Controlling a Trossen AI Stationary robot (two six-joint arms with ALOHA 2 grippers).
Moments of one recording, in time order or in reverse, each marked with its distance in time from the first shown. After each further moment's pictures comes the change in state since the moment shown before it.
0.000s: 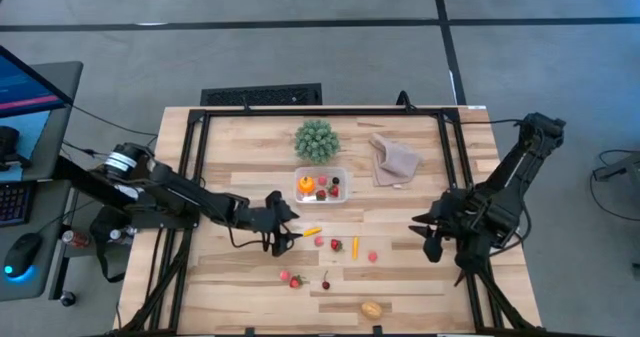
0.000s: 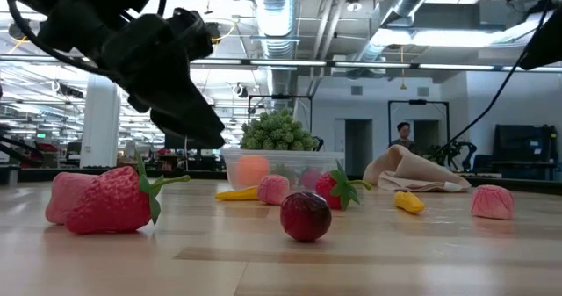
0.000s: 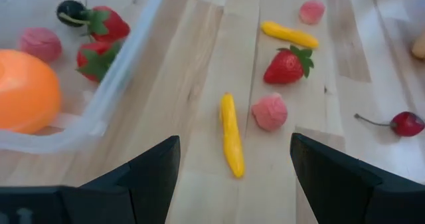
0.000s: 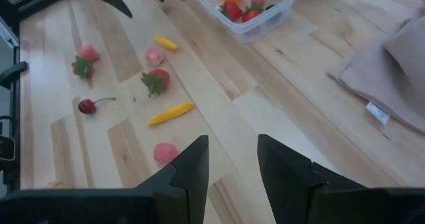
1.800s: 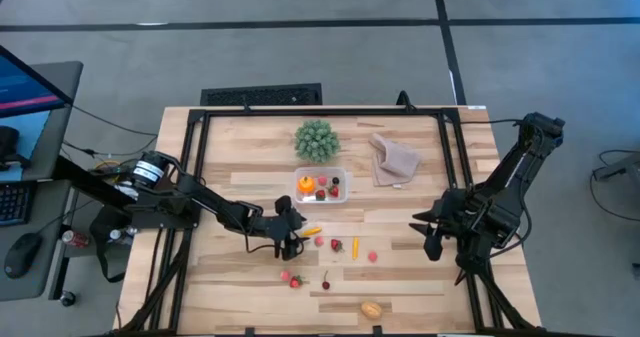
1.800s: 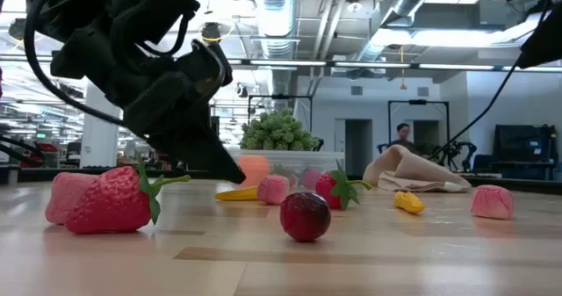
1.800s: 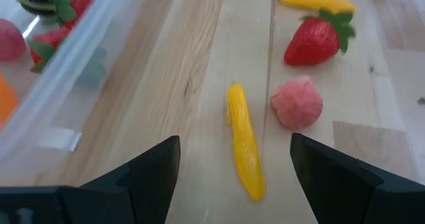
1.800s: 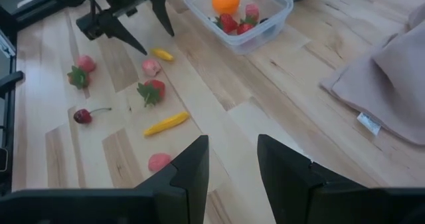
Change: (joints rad) left arm -0.012 0.229 0.063 0.111 -0.057 0.080; right arm 0.009 0.000 0.000 -0.024 0.041 0.016
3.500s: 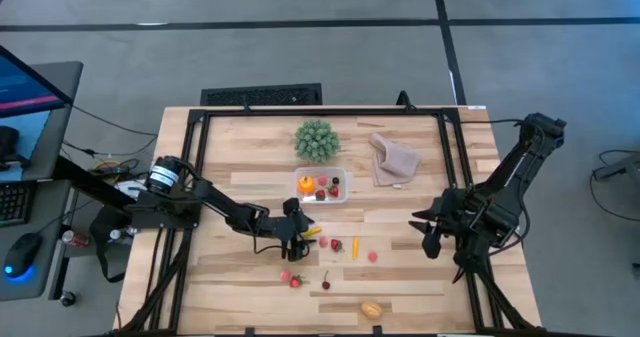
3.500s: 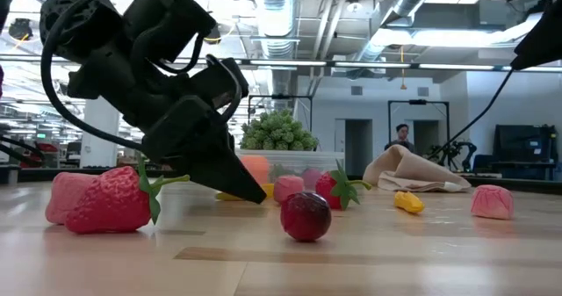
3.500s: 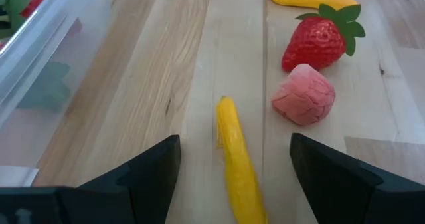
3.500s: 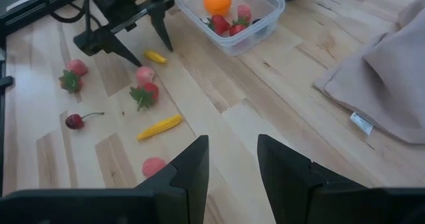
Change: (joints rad) left arm 0.019 0.127 0.041 0.119 0.046 0.067; right arm -0.026 0.000 0.000 -0.010 0.001 0.009
